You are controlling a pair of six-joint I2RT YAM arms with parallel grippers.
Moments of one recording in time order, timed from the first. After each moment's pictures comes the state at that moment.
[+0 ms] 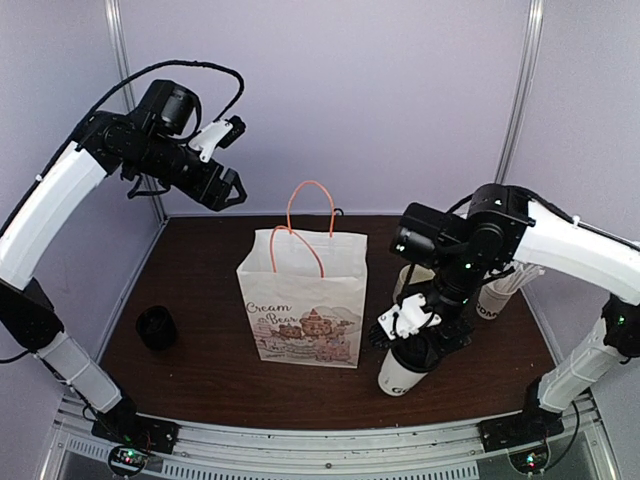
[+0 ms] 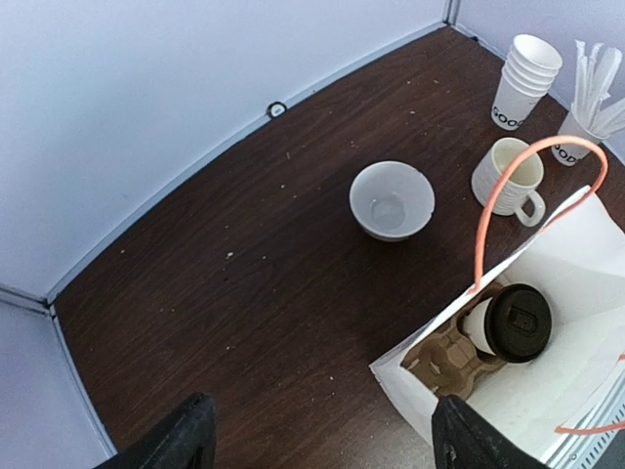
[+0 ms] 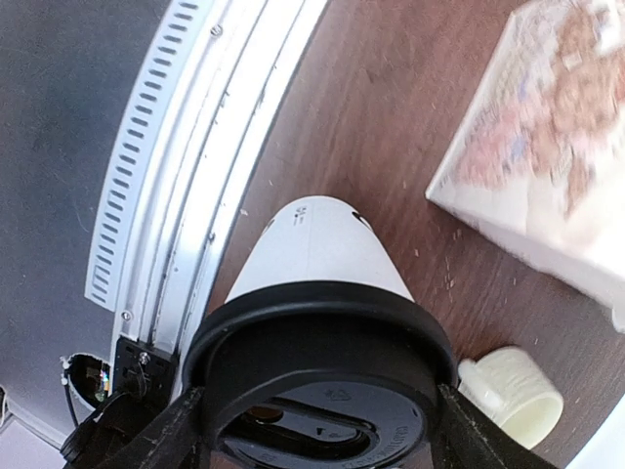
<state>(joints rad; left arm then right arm) -0.64 1.57 1.98 -1.16 0.00 0.08 1.03 1.47 1.53 -1.45 -0.12 -0.87</state>
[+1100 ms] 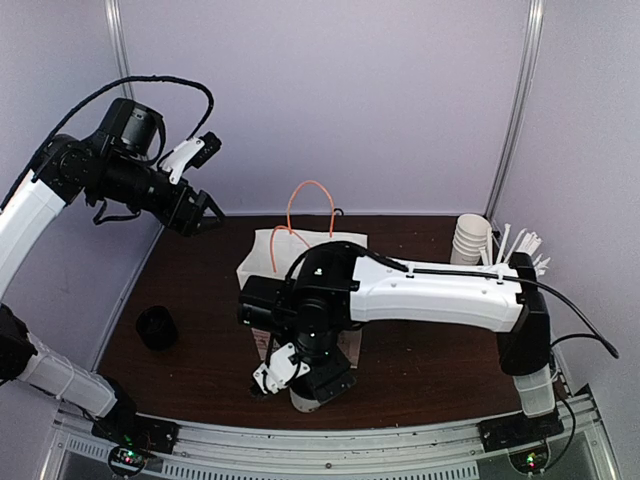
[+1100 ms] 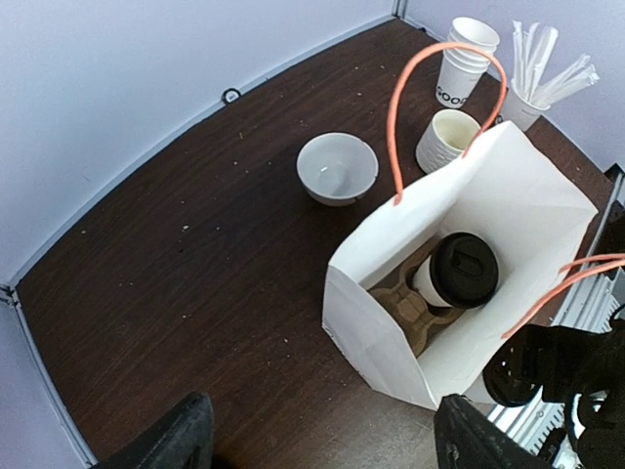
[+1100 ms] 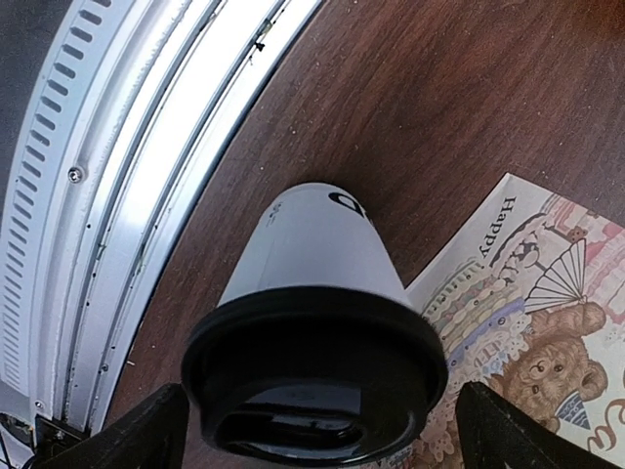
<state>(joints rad) -0.63 1.33 1.76 -1.16 0.09 0.07 1.35 2.15 2.11 -1.40 0.10 -0.81</state>
